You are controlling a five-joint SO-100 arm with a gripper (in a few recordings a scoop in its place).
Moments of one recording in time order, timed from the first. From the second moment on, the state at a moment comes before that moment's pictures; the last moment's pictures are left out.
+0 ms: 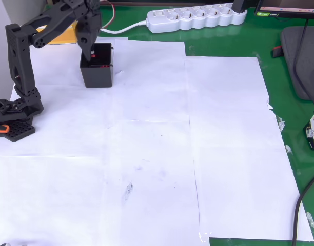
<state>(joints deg) -38.9 106.5 116.5 101.1 -41.0</state>
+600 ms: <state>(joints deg) -39.0 105.4 116.9 101.2 -34.2</state>
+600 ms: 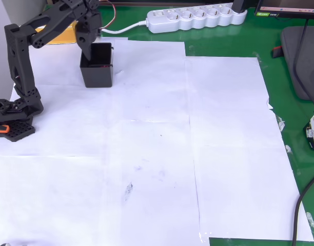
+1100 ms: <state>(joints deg) -34.1 100.4 117.6 101.7 -36.7</state>
